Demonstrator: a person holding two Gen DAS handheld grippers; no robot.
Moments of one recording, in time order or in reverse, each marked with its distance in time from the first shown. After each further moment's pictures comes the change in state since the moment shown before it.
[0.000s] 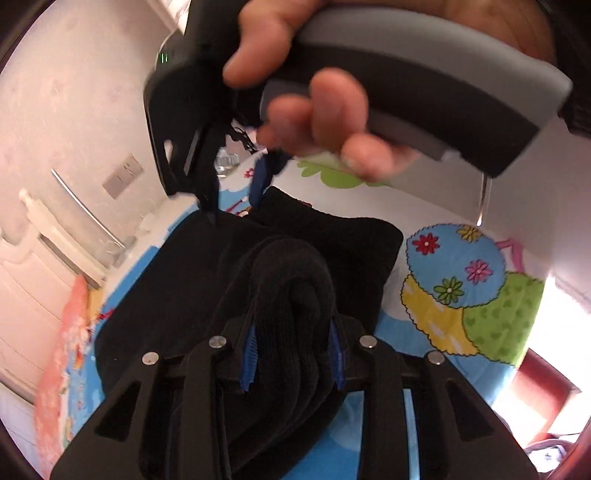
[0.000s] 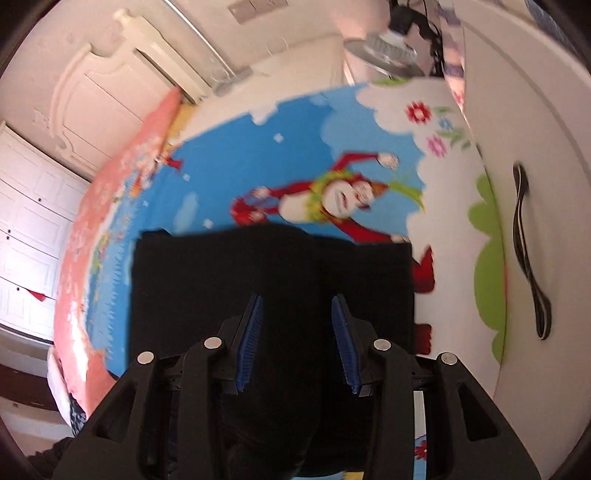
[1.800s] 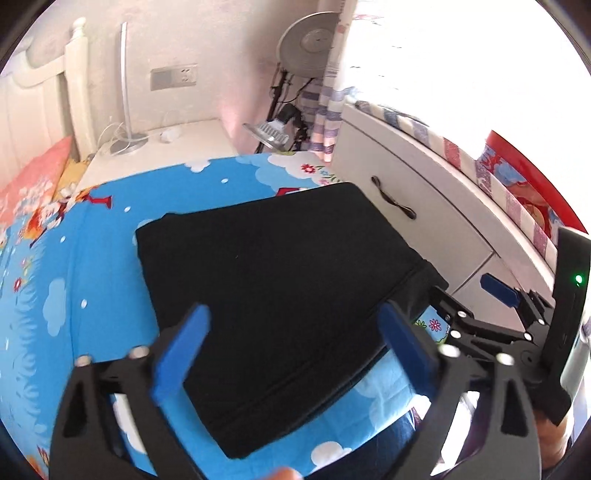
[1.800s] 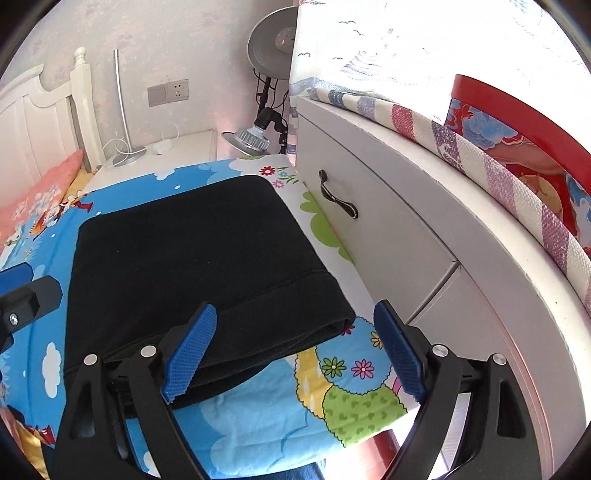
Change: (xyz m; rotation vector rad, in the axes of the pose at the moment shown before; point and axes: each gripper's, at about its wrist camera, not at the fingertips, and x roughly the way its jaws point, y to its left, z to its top) left arm -0.057 0.194 -0.041 -0.601 0.064 -0.340; right arm -0.085 0.086 -0.181 0.130 -0.486 -0.659
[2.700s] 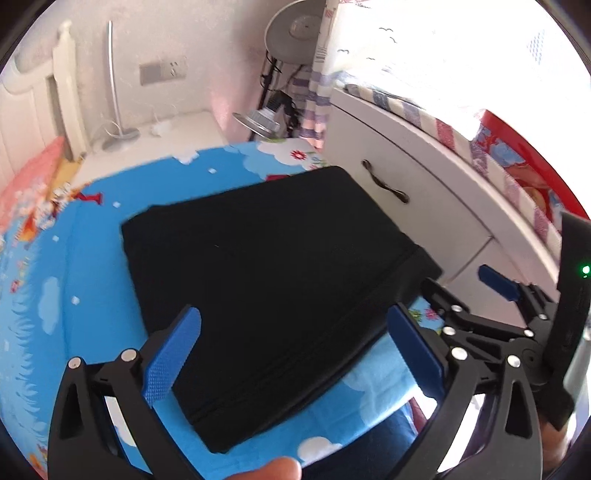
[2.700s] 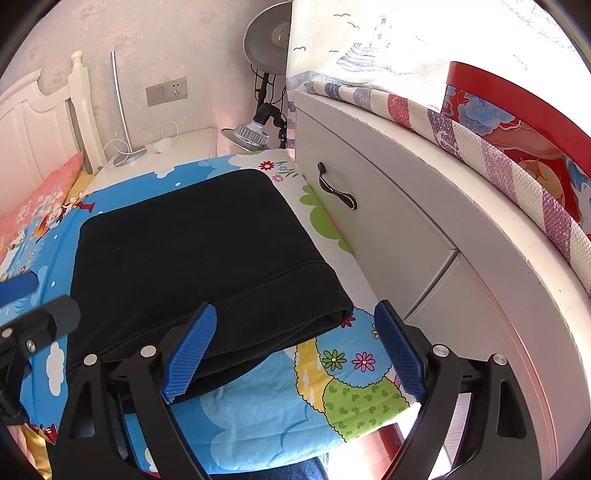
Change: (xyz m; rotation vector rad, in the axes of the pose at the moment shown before) left arm 0.010 -0.019 -0.006 0.037 0.043 -0.030; right arm 0.001 -0.009 -0.007 0.034 0.001 0.024
